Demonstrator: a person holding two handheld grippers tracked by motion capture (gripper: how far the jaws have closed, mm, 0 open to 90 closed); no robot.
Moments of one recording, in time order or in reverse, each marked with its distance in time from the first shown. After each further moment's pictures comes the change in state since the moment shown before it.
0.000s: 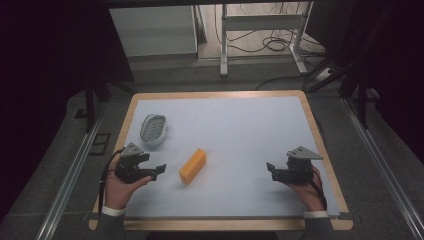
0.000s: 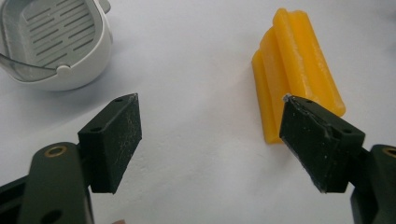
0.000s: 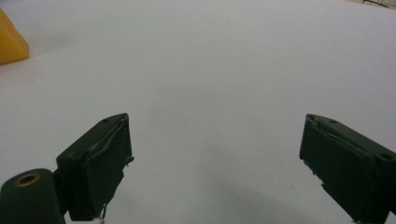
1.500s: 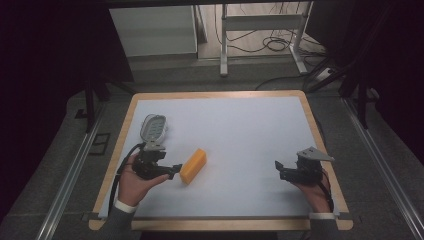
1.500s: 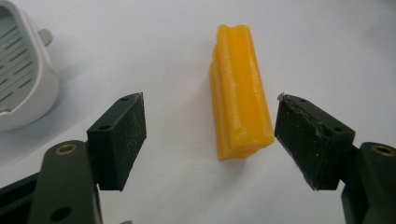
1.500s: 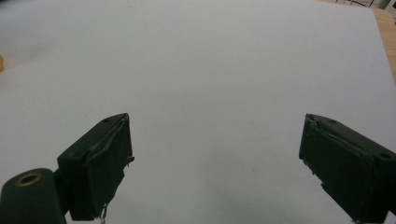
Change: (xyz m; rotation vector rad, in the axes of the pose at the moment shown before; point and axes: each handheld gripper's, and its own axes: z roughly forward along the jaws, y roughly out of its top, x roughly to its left) left arm -0.052 0.041 0.011 0.109 -0.026 0.098; right arm -0.014 -0.006 -0.013 -0.026 -0.054 0.059
